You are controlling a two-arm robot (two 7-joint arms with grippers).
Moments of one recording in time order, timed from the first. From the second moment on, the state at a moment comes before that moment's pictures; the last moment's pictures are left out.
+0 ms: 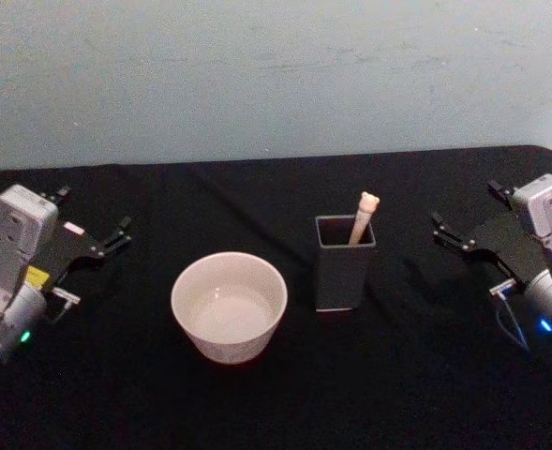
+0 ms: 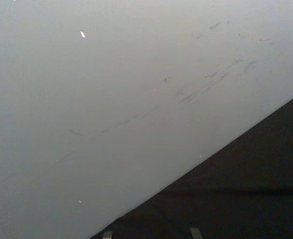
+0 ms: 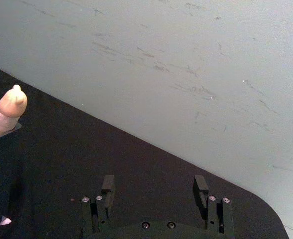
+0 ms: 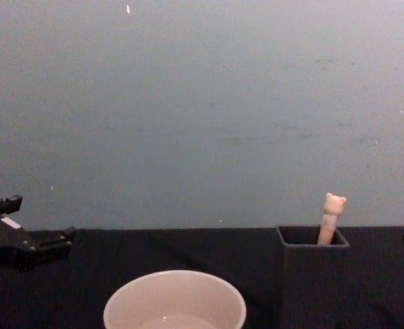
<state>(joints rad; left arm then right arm) -0.20 0.60 0.45 -1.41 -0.25 -0.12 0.03 0.20 0.60 -0.45 -1.41 0.25 -0.12 -0.03</state>
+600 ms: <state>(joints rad) -0.20 0.60 0.45 -1.41 -0.25 -0.12 0.03 0.20 0.60 -0.45 -1.41 0.25 -0.12 -0.03</state>
